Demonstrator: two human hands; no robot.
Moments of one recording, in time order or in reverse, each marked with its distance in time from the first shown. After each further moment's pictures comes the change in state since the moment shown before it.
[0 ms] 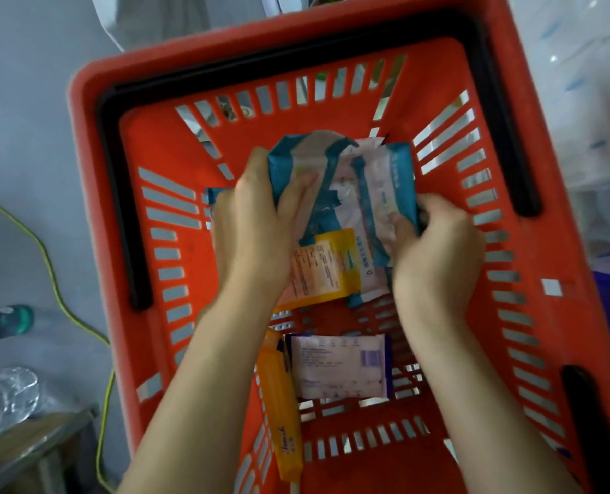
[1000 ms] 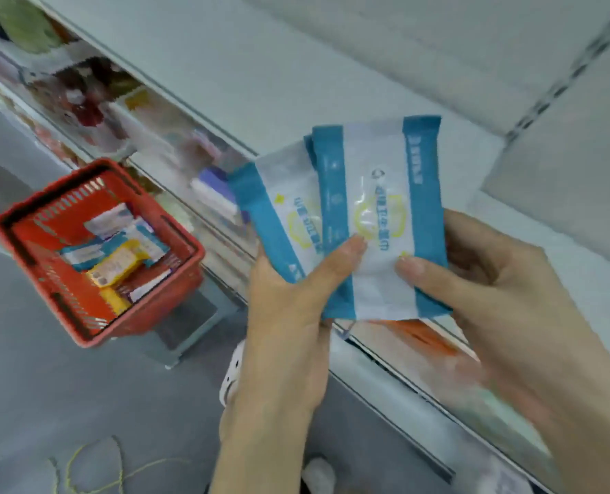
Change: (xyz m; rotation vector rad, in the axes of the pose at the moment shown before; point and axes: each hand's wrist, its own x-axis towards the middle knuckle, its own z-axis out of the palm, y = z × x) left_hand -0.641 0.308 -0.138 -1.208 -0.887 -0.104; right_hand -0.492 0.180 -0.587 1.045 0.068 0.036
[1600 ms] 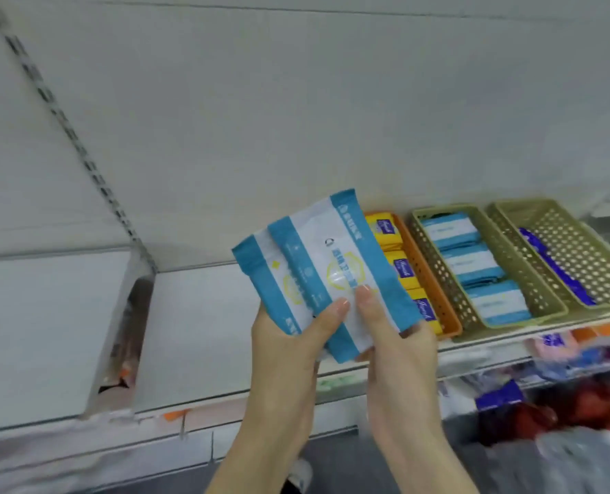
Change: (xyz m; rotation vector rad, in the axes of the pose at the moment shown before) left_hand -0.153 -0.129 0.265 0.311 -0.644 -0.435; right_hand -0.195 -0.051 -0.206 0.618 1.212 -0.176
